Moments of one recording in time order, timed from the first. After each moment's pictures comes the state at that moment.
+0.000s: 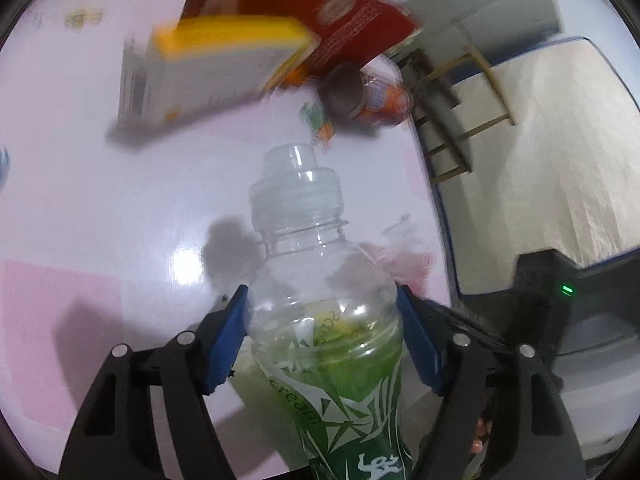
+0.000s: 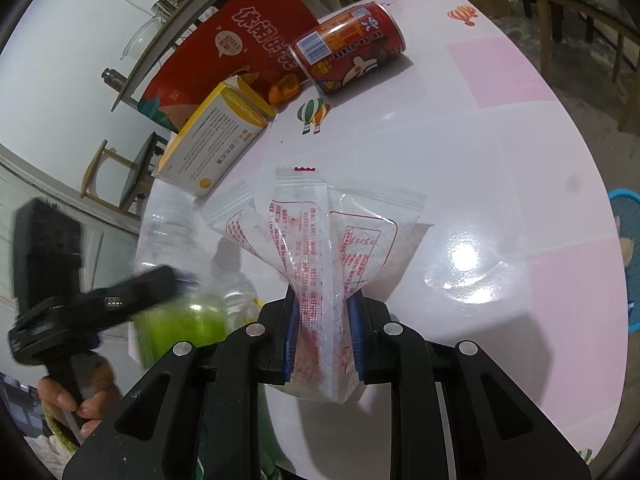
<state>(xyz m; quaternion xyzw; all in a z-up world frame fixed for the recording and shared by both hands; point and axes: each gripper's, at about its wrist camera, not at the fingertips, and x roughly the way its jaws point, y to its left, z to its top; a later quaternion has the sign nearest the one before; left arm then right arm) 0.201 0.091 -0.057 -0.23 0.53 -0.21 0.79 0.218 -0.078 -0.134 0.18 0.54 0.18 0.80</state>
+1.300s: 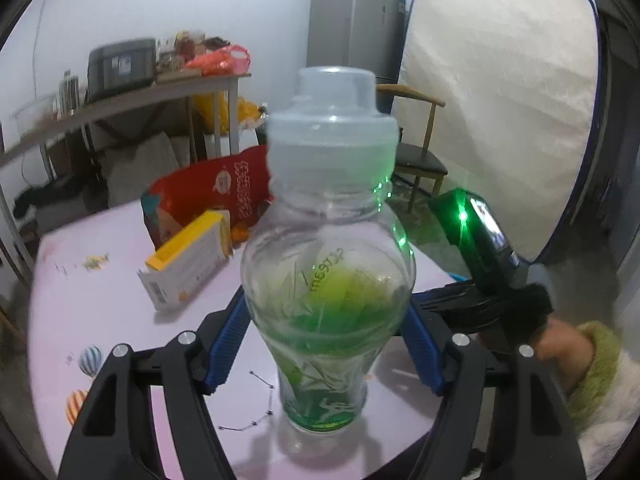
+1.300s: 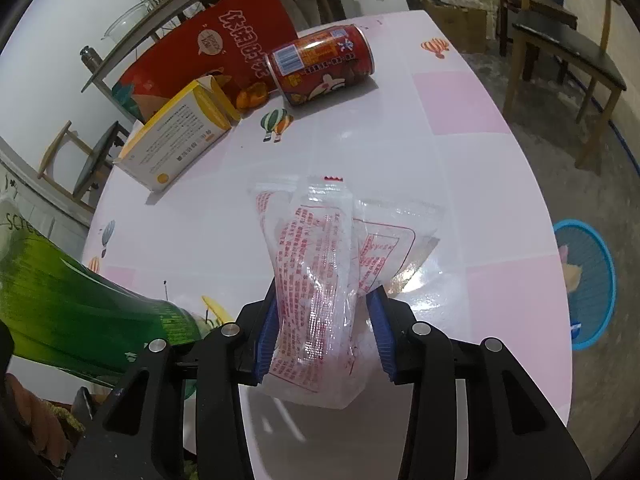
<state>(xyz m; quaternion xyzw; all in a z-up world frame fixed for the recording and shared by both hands) 0.107 0.054 0.009 0.02 0.30 -0.23 0.92 0.207 -0.074 -0.129 0.09 0.52 0.11 0.84</state>
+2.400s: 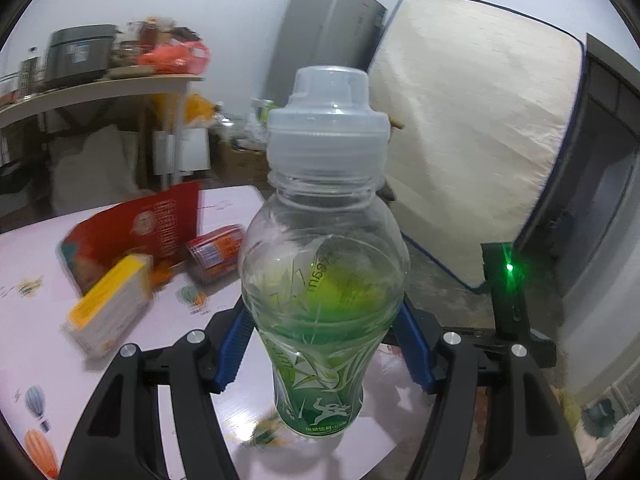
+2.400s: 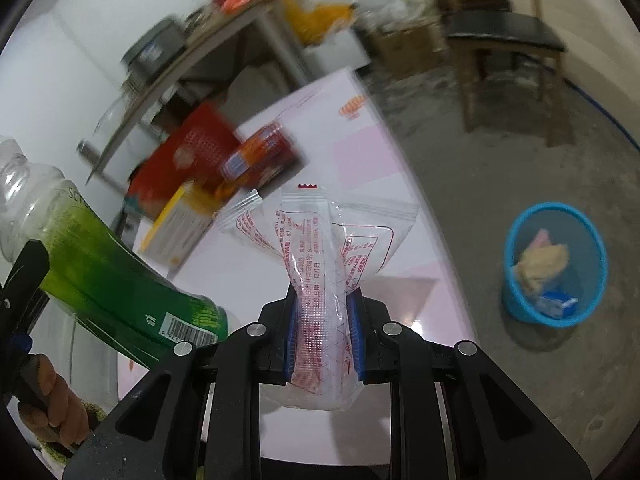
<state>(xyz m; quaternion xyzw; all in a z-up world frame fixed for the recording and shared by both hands) 0.153 -0.005 0.059 -0.04 0.31 -0.33 0.89 0.164 -0.176 -0.076 0.21 0.44 0.05 0.87</state>
